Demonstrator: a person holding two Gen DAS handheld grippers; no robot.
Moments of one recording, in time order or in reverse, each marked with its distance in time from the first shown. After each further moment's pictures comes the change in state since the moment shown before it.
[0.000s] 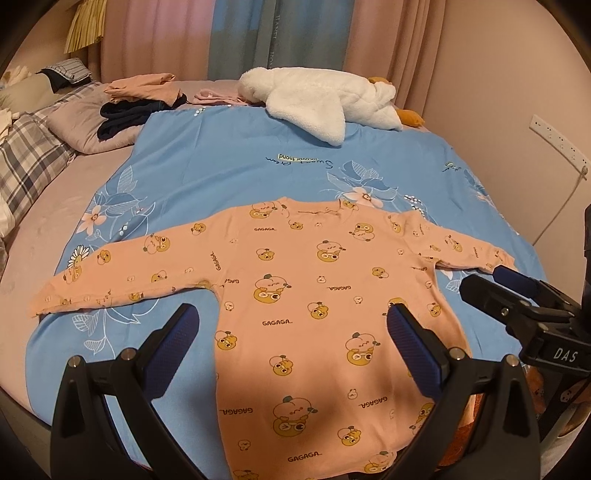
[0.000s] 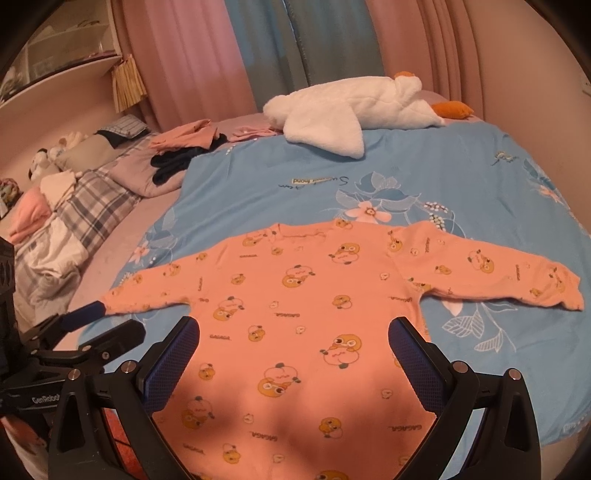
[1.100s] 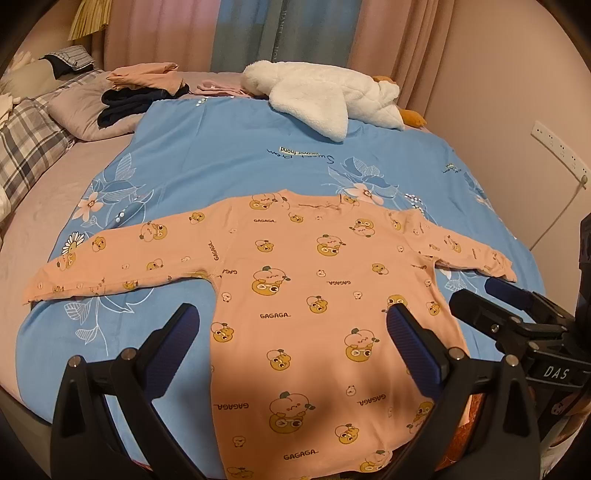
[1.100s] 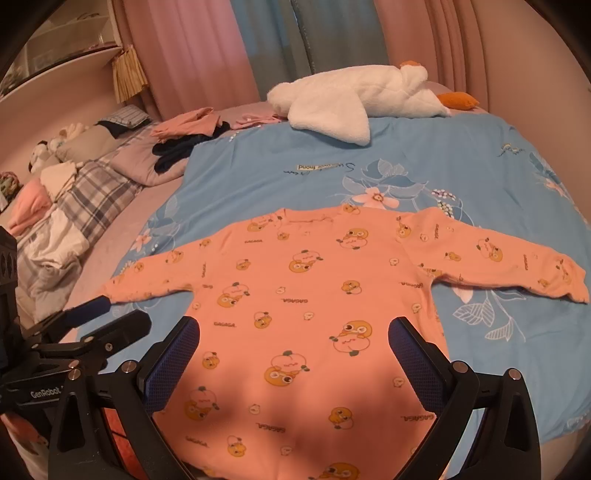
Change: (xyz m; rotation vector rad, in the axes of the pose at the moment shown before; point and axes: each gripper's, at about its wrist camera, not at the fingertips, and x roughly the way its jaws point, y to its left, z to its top) left arm 0.005 0.004 -0.006 -0.036 0.013 -0.023; right arm 0.007 0.008 -0.008 0.008 0.040 0.007
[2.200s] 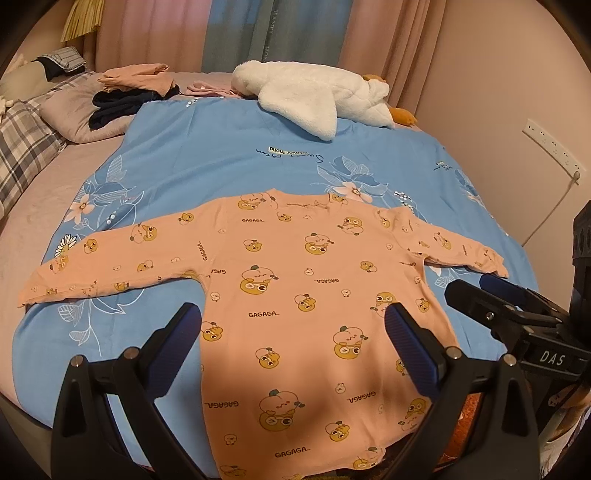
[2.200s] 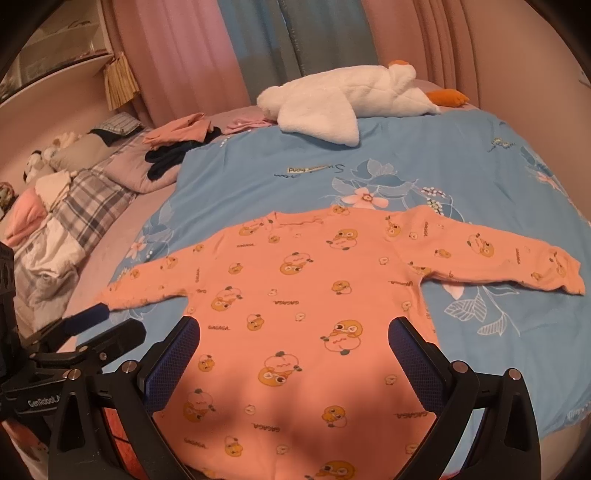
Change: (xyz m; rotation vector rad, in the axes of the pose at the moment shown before) left arm -0.002 -0.008 0.001 0.018 0.006 -0.028; right arm -0.006 -0.008 0.002 0.040 -0.005 -0.011
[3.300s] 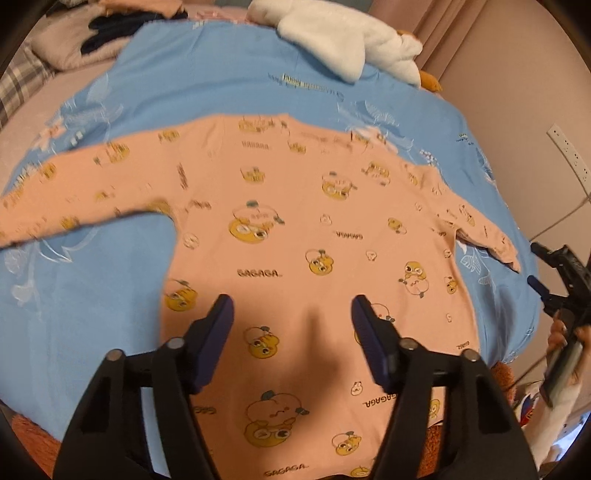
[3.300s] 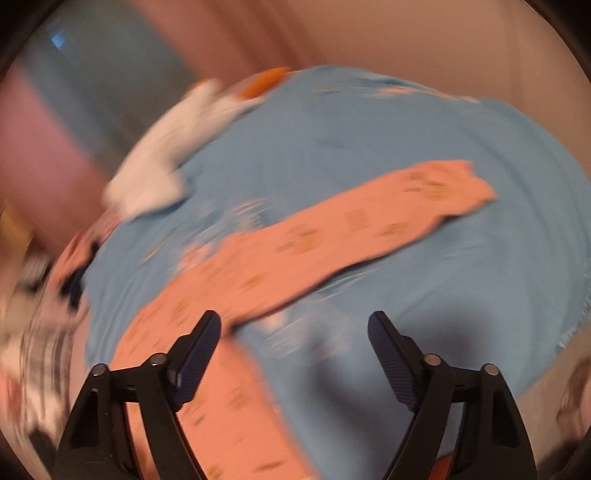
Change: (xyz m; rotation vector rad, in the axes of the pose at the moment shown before) left arm 0.090 0.025 -0.022 -0.136 0.222 -0.062; right arm -0.009 -0.236 -0.011 0.665 -0.079 -0.264
